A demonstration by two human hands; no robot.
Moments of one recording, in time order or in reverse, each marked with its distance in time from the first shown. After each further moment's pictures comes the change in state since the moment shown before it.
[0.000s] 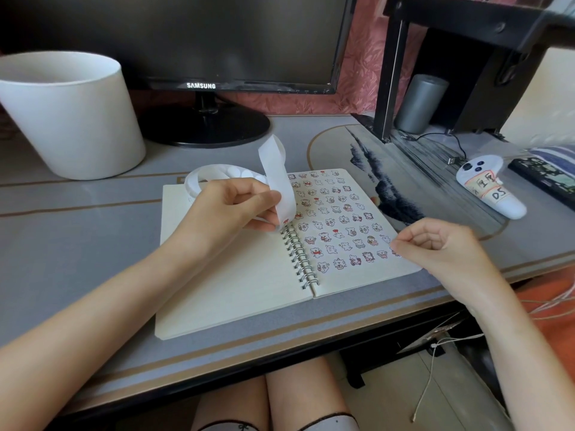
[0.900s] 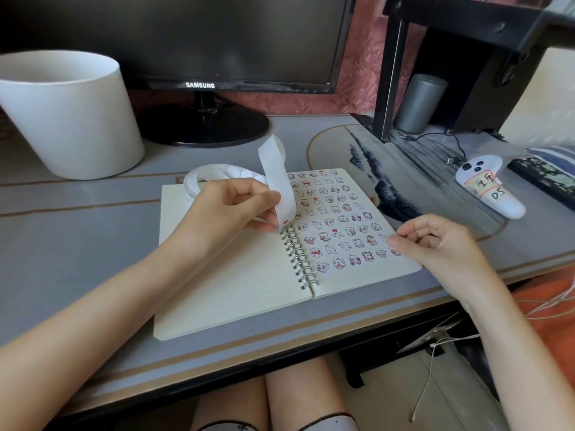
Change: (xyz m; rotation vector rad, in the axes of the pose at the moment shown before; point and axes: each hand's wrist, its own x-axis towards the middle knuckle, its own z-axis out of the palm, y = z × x) left_hand 0.000 0.000 0.000 0.013 0.000 0.002; right_hand 0.006 0.005 0.001 0.007 0.046 0.037
